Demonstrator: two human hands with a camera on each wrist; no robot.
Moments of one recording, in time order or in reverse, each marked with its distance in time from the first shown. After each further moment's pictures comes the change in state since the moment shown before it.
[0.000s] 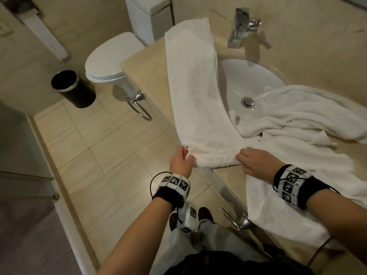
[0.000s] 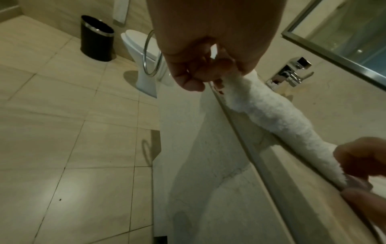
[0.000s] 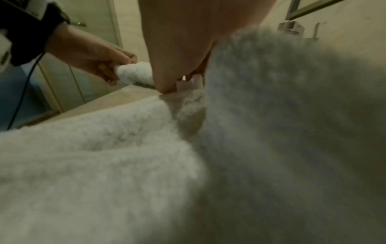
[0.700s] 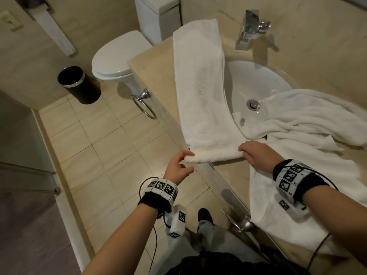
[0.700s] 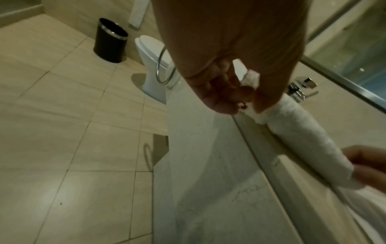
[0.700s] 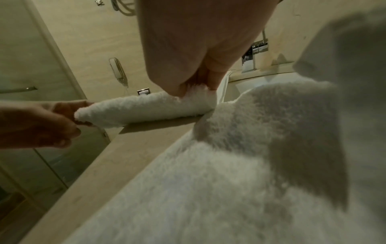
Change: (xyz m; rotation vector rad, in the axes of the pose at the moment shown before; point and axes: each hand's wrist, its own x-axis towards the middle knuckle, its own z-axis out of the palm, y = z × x) left_hand -0.007 -0.021 -0.029 -0.224 -0.244 0.044; right_hand 0.024 0.010 -0.005 0.413 0.066 0.318
